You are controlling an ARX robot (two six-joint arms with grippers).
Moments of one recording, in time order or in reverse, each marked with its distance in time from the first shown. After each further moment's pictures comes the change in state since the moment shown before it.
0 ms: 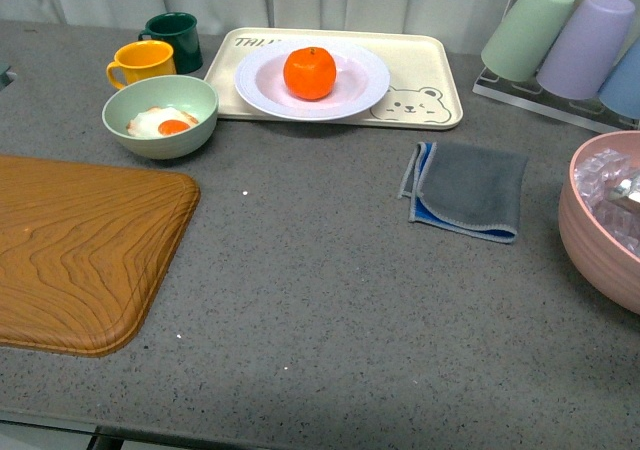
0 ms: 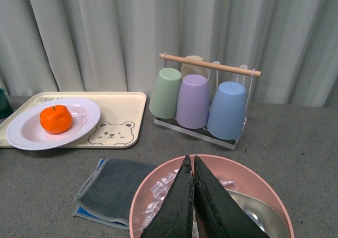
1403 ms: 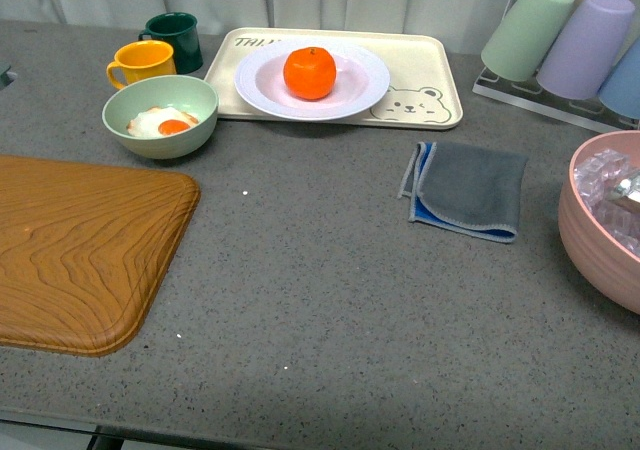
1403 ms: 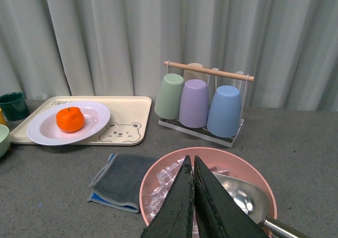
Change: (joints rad) left arm 0.000 0.000 0.000 0.000 0.000 0.000; right arm 0.000 -0.766 -0.044 -0.699 -0.001 0.000
